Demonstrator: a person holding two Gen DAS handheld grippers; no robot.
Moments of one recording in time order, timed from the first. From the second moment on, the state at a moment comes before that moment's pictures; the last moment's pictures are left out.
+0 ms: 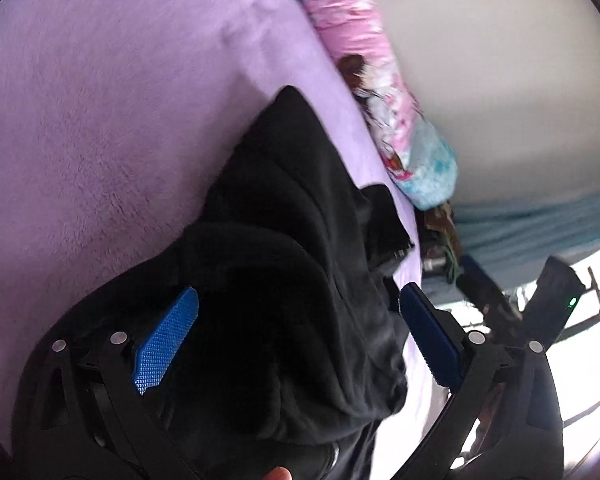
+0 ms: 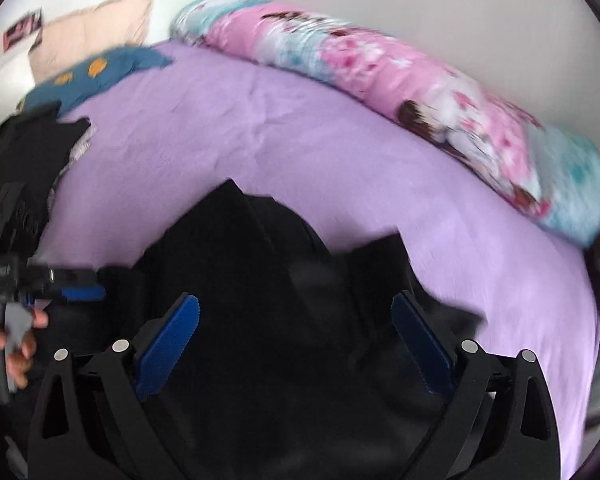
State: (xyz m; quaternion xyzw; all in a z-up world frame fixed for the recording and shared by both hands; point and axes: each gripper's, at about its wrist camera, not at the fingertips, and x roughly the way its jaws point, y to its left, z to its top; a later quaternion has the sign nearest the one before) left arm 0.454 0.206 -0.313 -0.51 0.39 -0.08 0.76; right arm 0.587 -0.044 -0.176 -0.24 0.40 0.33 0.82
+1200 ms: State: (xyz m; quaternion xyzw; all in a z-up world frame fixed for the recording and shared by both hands) left arm 0.434 0.235 -0.346 -0.58 0.41 0.00 0.70; right arm 0.685 0.066 -0.272 -0.18 0.55 0.39 0.72
